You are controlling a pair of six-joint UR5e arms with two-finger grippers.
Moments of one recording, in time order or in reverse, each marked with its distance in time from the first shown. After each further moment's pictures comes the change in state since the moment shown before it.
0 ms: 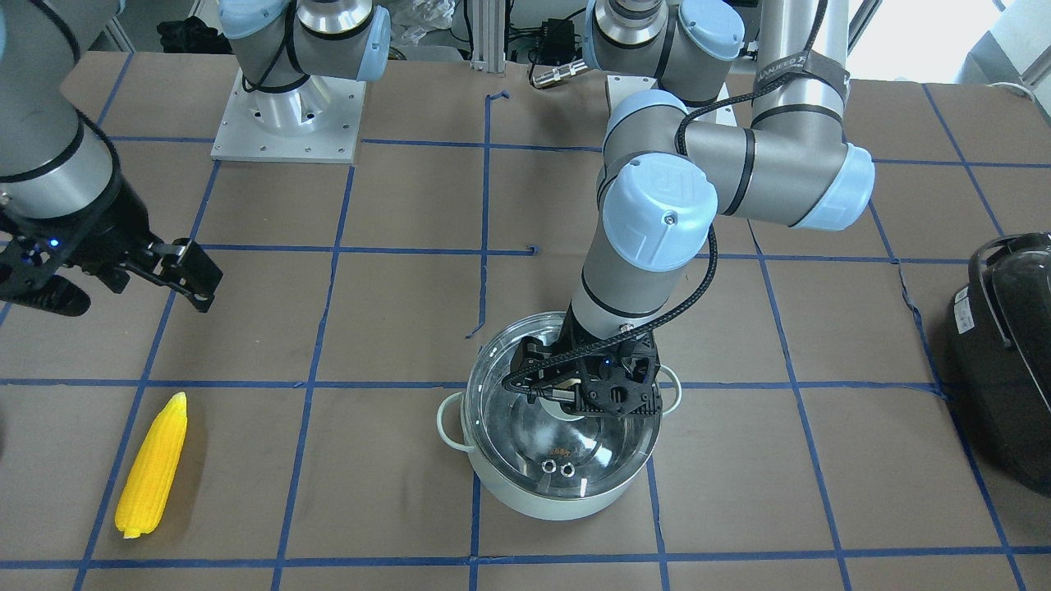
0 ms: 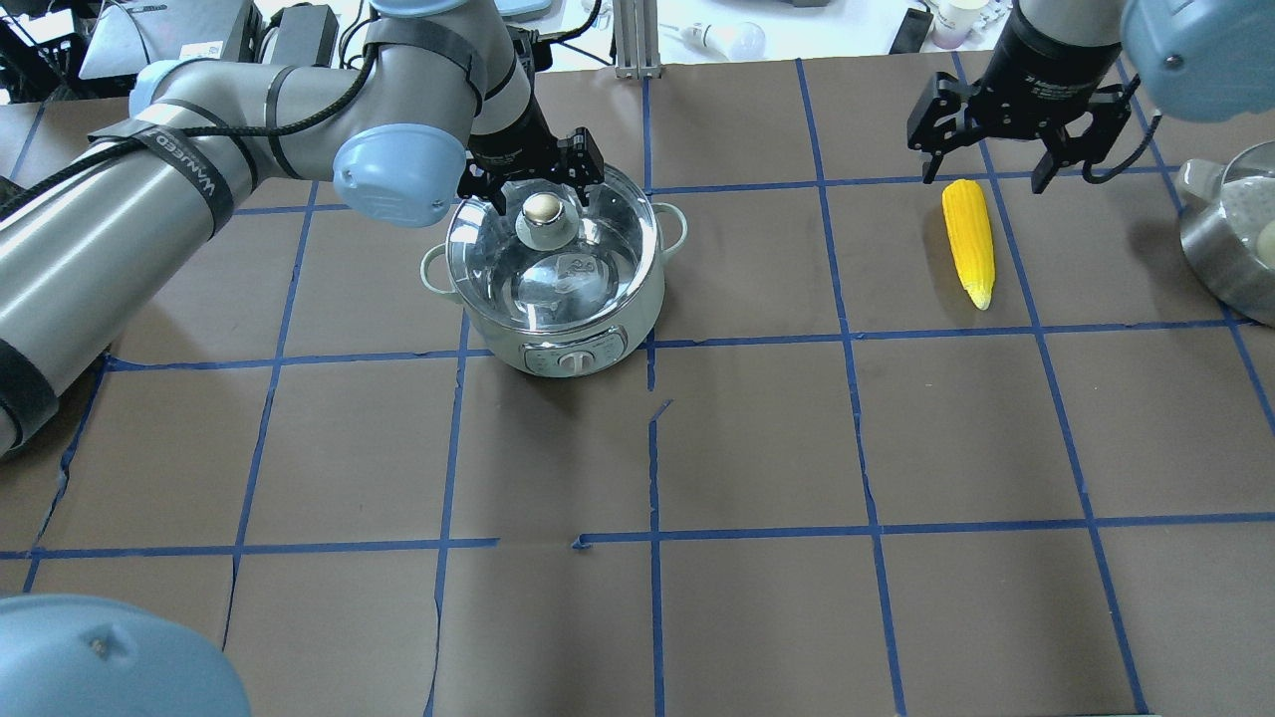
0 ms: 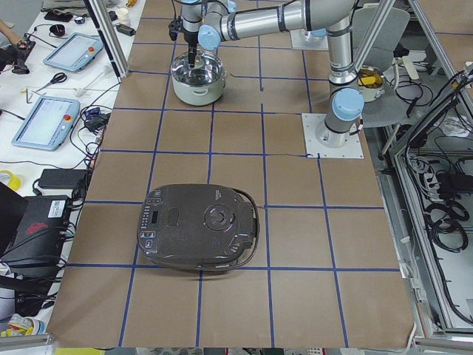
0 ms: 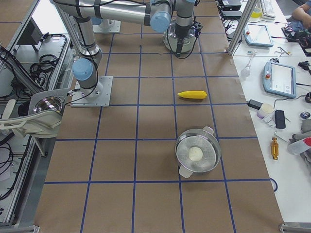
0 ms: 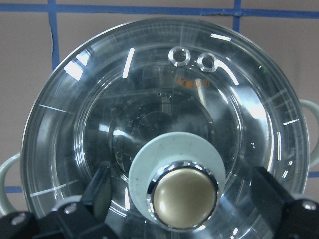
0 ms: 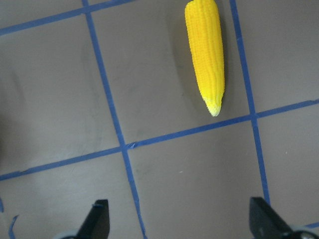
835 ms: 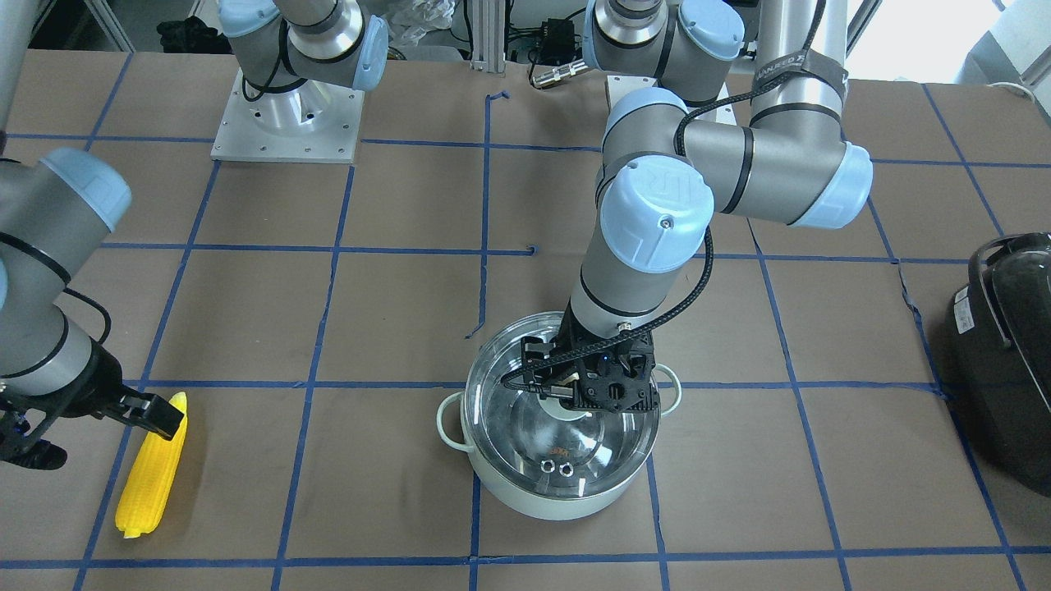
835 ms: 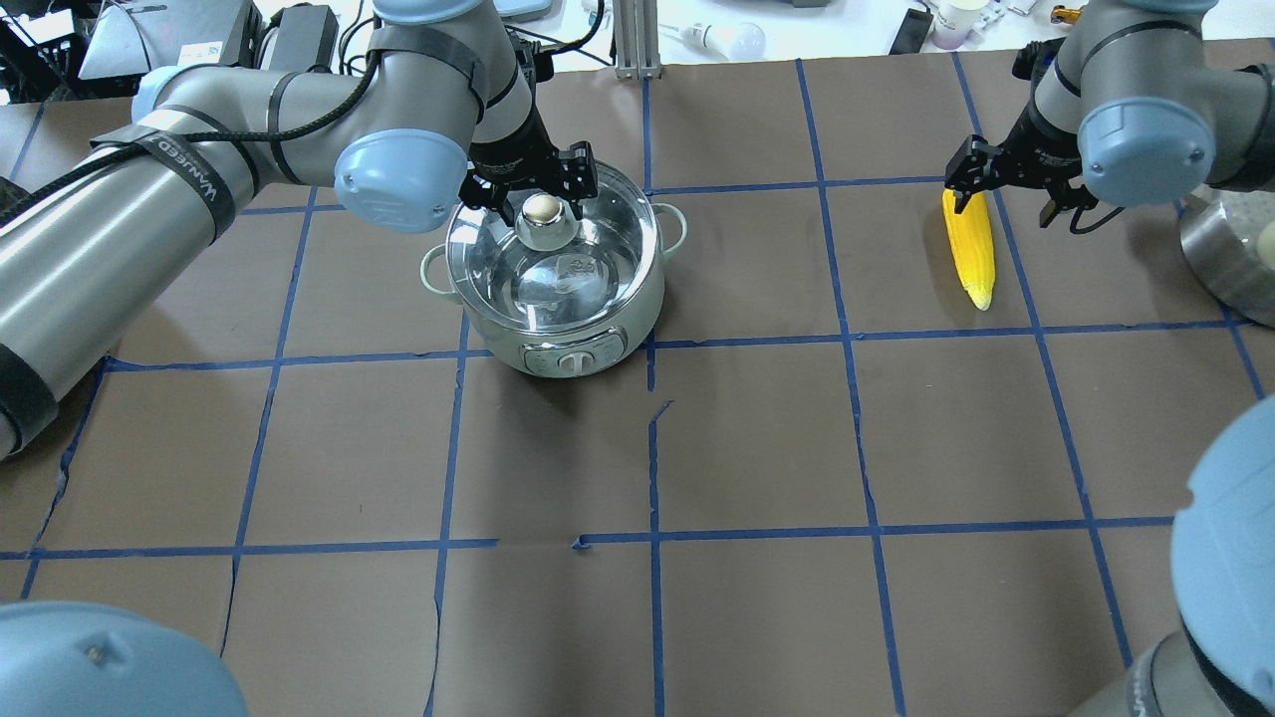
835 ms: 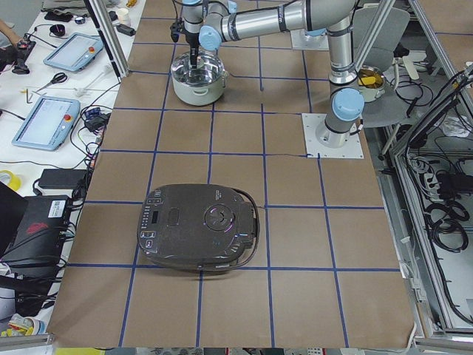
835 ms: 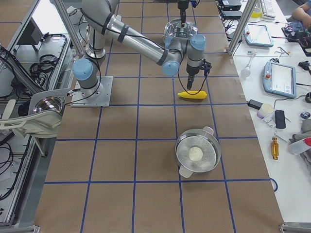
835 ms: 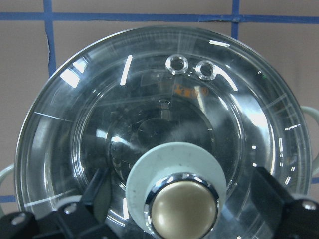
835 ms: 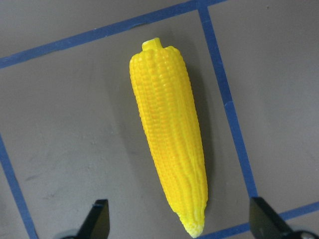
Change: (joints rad) left arm -0.002 0.007 -0.004 -0.039 0.002 -0.001; right arm -0.103 0.280 0.092 -0.414 0.006 -0.059
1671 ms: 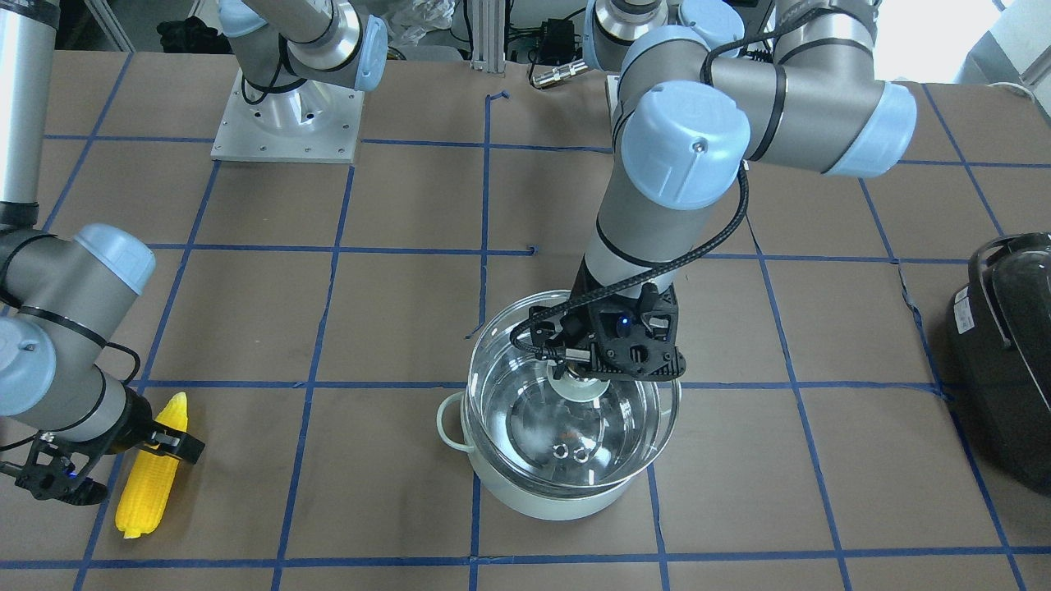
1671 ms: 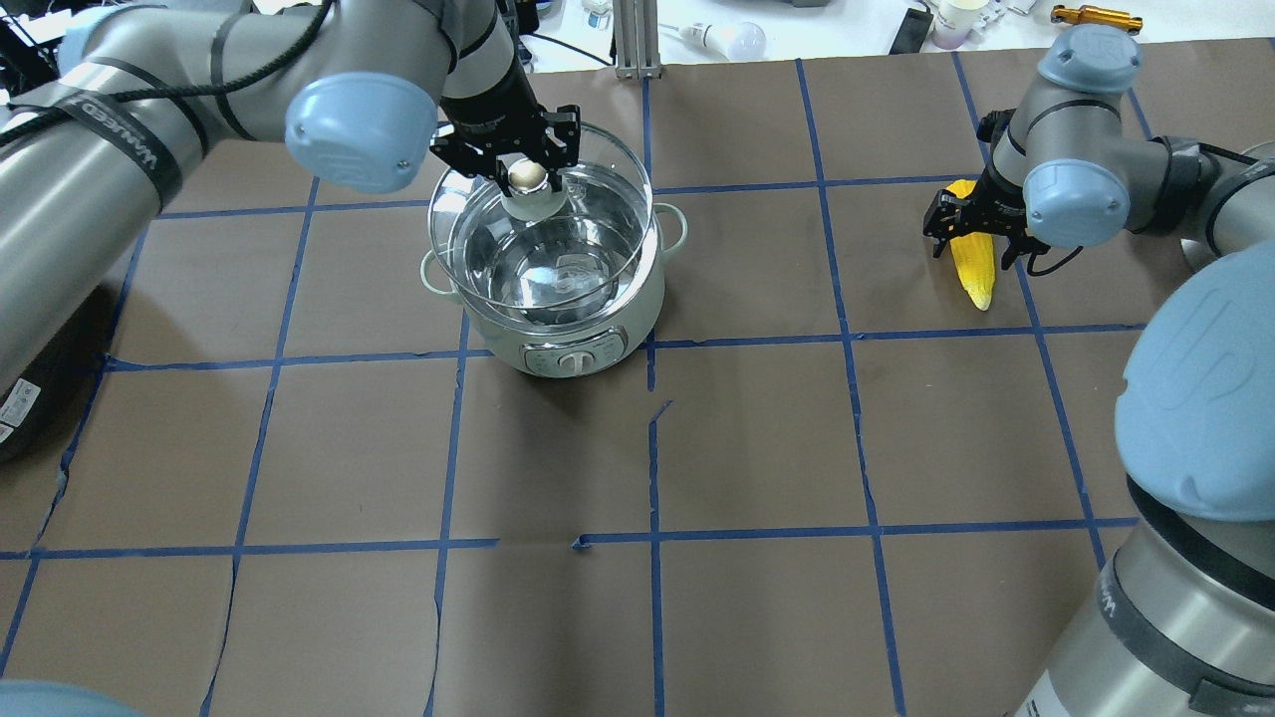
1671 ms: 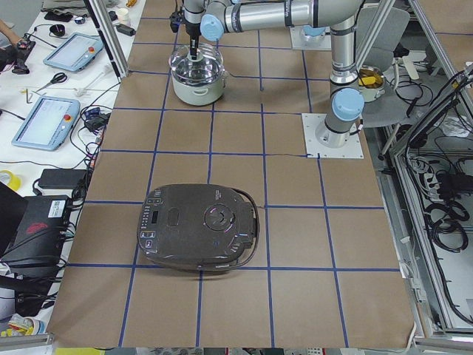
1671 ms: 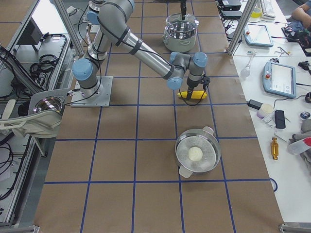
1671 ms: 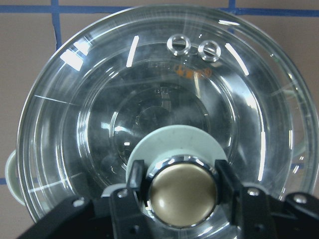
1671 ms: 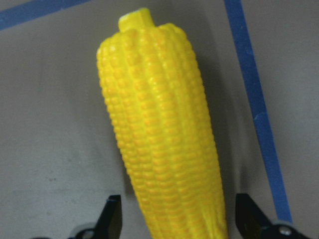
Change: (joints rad) left arm 0.018 0.070 0.101 -0.150 0.002 0.003; right arm -0.003 0.126 -0.001 -0.074 -0.011 0.011
